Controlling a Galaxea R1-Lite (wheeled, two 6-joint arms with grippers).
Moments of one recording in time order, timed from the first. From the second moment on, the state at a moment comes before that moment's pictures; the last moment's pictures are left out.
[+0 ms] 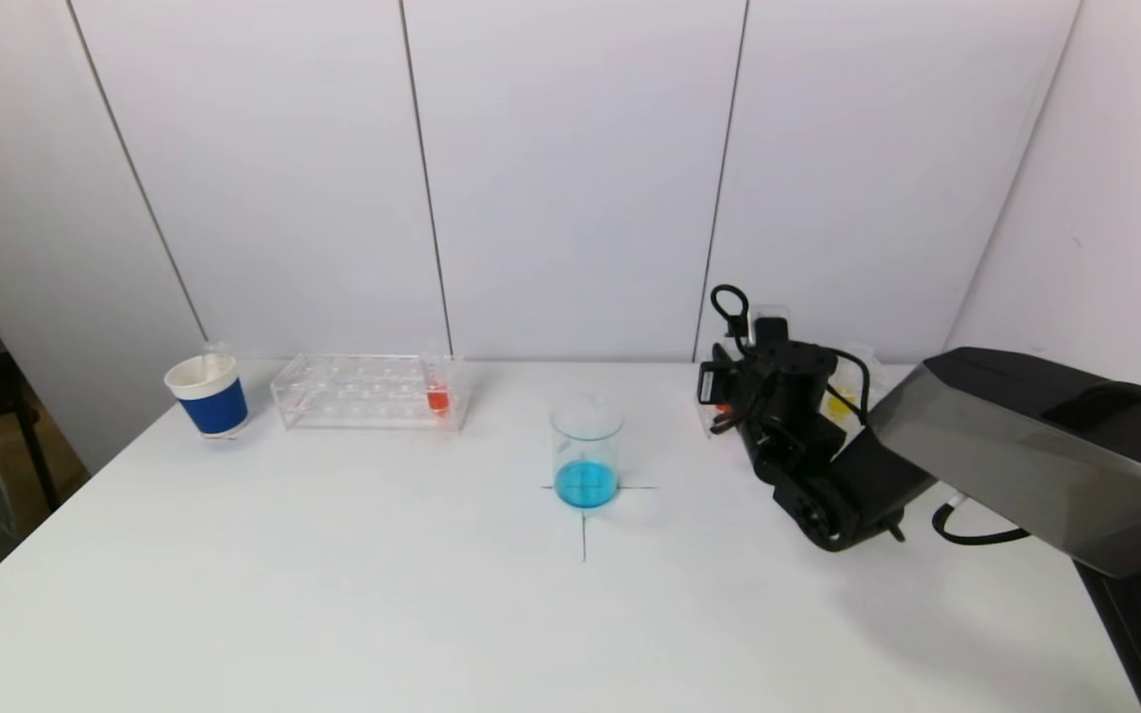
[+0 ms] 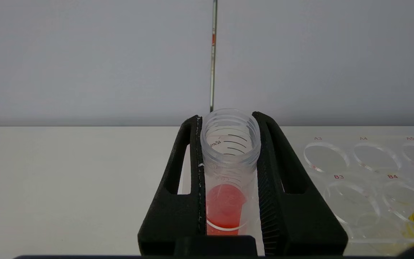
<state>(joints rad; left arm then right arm) 0.00 0.00 0.00 0.00 -0.03 0.07 0.39 2.44 -1.16 -1.26 -0.44 0.01</state>
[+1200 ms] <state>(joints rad) 0.00 0.00 0.00 0.00 -0.03 0.07 0.39 2.37 -1.18 -1.19 -0.44 -0.05</state>
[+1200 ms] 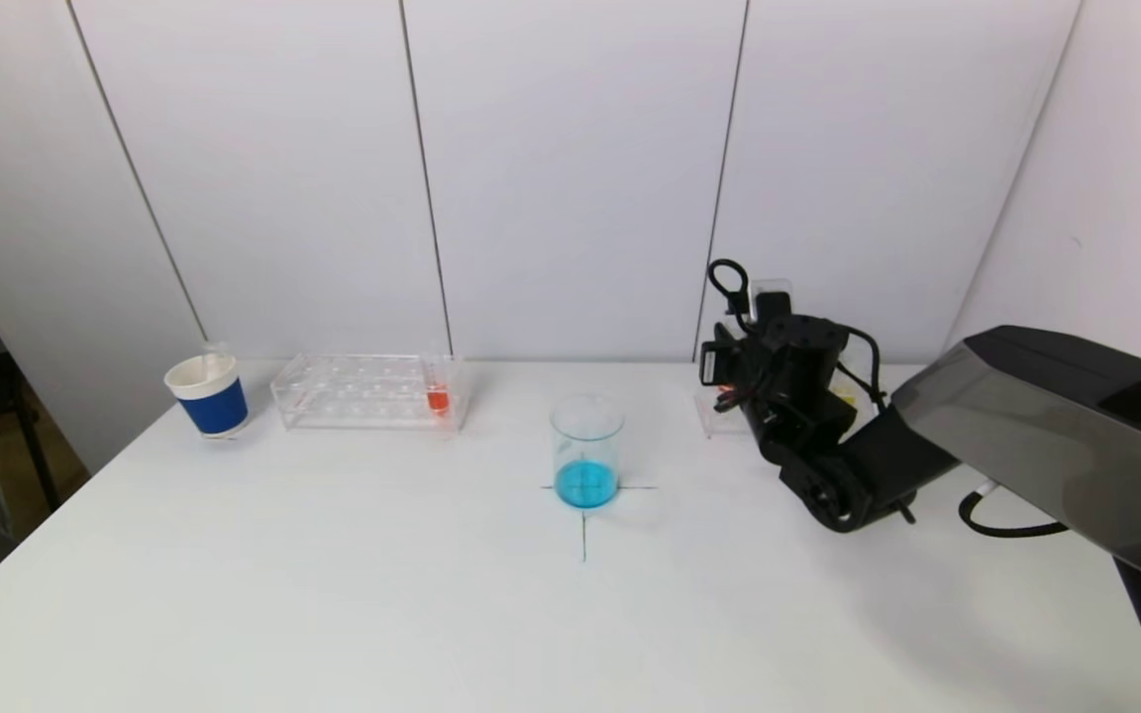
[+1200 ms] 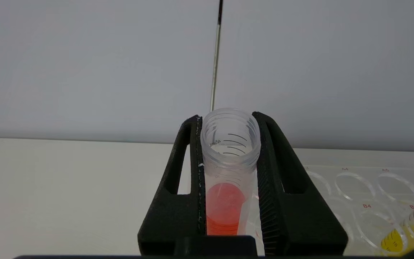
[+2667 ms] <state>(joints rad) 0.00 0.00 0.00 0.00 -0.03 0.07 0.40 2.20 -1.26 -0.94 -0.43 -0.07</state>
